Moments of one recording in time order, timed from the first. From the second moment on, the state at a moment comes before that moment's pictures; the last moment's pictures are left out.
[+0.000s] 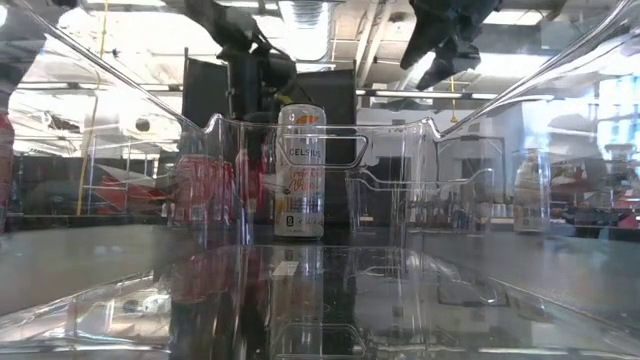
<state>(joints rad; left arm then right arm) 0.65 1.85 1.65 -1.09 -0.17 0.08 -0.11 1.27 1.21 -0.74 0.24 0.42</state>
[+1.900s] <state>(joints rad) 0.58 1.85 2.28 -1.57 -0.29 0.06 -0.11 1.27 1.21 -0.75 0.34 0.53</state>
